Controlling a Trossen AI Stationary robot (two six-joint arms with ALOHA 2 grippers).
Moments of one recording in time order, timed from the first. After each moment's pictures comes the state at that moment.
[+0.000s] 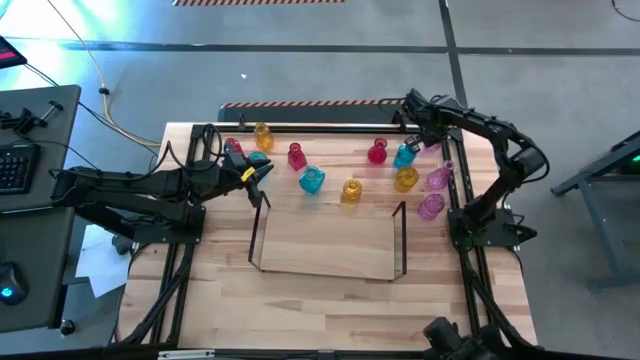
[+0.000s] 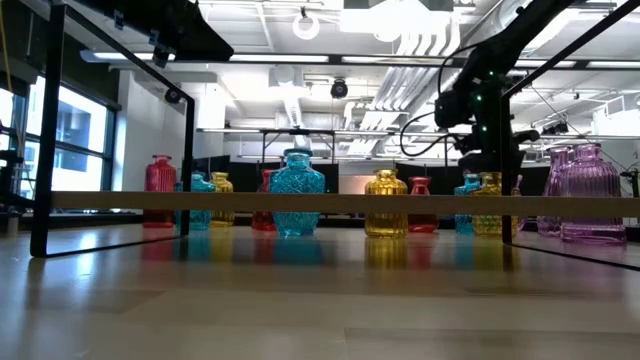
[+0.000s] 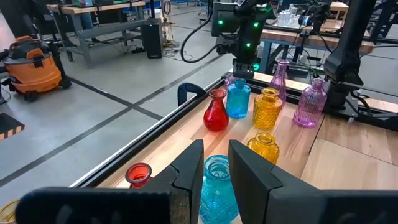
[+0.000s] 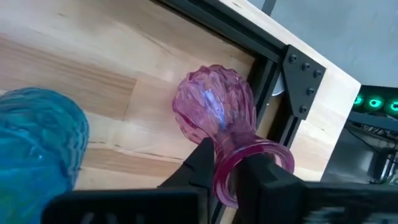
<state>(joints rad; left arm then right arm) 0.03 0.81 0.60 -0.02 -0.53 -0.13 -0.98 1.63 1.13 -1.01 0.40 0.16</state>
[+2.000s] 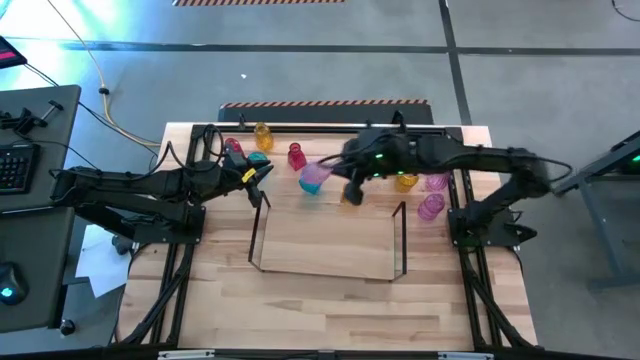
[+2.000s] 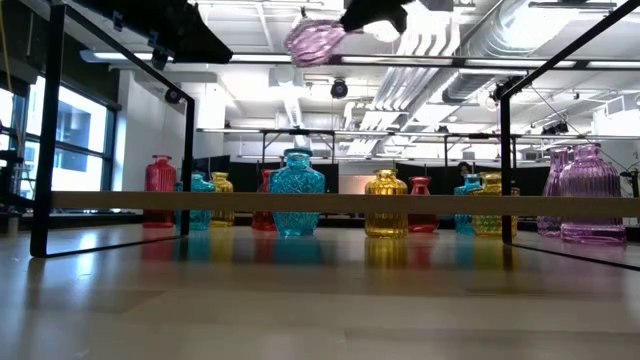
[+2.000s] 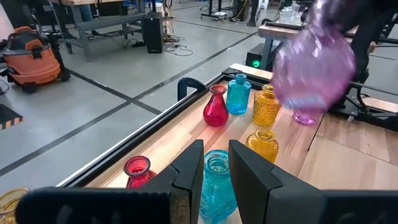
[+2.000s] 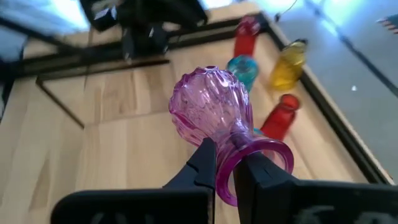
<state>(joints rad) 0.03 0.81 0.60 -0.04 -0.53 -0.16 -0.09 1.52 1.54 -0.65 0.09 0.10</state>
